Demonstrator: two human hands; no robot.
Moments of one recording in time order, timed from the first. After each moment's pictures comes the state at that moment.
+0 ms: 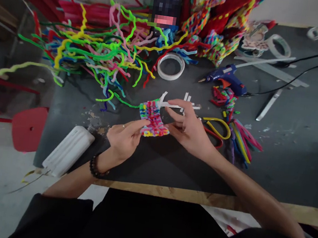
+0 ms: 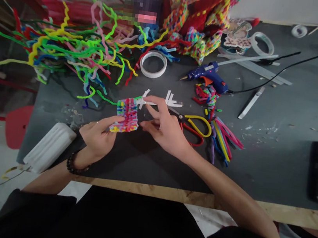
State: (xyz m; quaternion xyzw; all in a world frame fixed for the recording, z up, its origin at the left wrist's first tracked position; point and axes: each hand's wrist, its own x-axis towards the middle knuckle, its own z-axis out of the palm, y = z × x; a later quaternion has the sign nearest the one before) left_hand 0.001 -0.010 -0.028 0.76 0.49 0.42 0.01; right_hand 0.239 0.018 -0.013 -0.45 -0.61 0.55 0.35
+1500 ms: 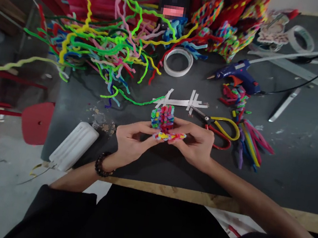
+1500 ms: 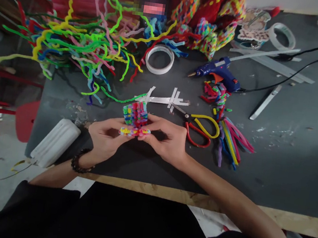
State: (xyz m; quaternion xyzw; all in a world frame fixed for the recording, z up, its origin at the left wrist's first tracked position) left_hand 0.022 -0.022 -0.026 0.60 0.45 0.54 0.39; right_hand 0.229 -0.014 -0.030 -0.43 -0.60 0.47 0.48
